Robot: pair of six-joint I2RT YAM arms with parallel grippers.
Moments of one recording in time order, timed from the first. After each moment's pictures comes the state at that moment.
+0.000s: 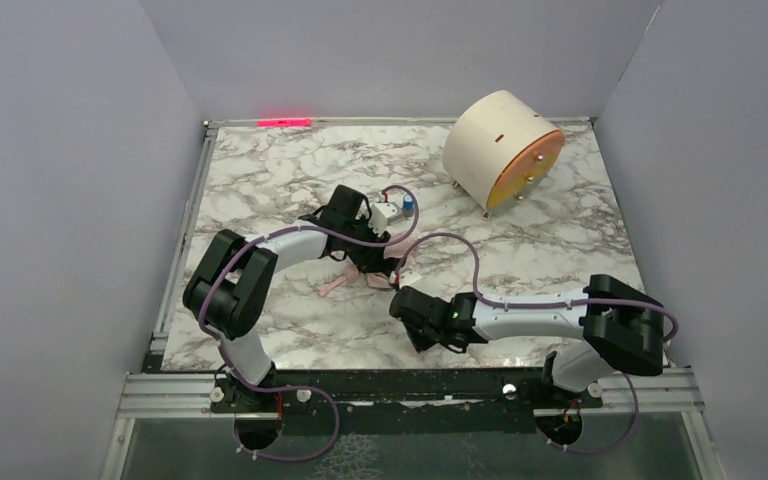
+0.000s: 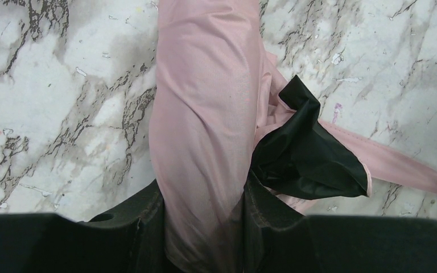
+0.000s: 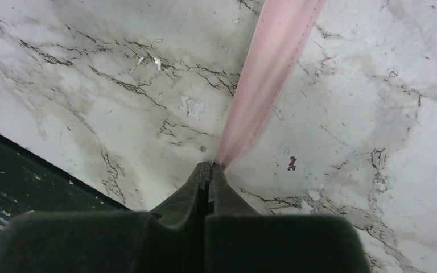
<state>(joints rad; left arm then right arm) -0.50 1.74 0.97 -0.17 0.44 0.28 1.23 1.53 0.78 -0.37 0.21 0.61</state>
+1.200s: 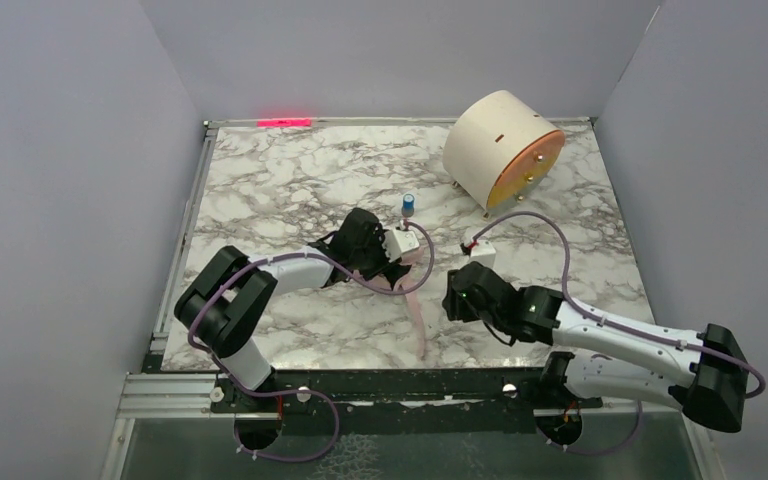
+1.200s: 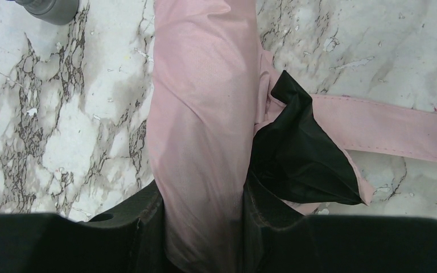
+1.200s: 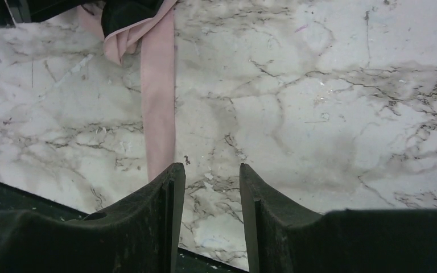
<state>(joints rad) -0.66 1.64 0.79 0.08 0.22 0.52 1.08 1.00 0.65 -0.50 0.42 0.73</state>
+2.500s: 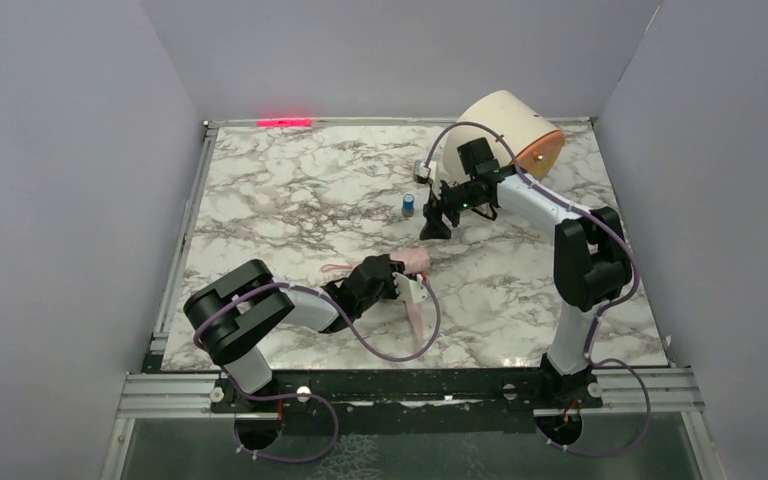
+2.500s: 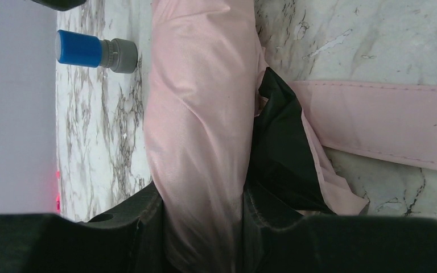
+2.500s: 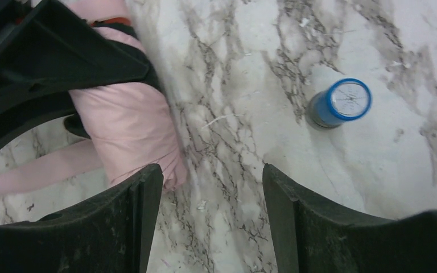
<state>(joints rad) -0.93 1.64 0.51 0.59 -0.19 0.83 0.38 1.88 1.39 -0.50 -0.77 -0.70</state>
